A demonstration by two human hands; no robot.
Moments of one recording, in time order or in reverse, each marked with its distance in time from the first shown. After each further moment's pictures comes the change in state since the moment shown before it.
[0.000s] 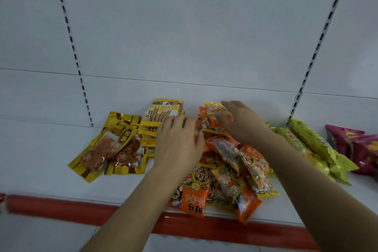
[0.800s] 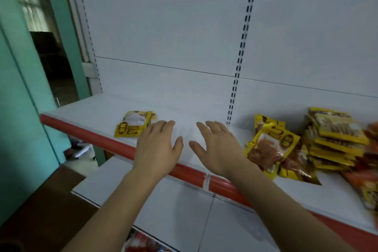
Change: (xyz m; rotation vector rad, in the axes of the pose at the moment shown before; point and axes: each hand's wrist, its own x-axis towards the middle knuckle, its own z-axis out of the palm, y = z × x) left_hand -0.130 -0.400 -0.174 0.163 0.009 -0.341; right_hand -0.032 -0.433 0.182 0.004 -0.071 -0.431
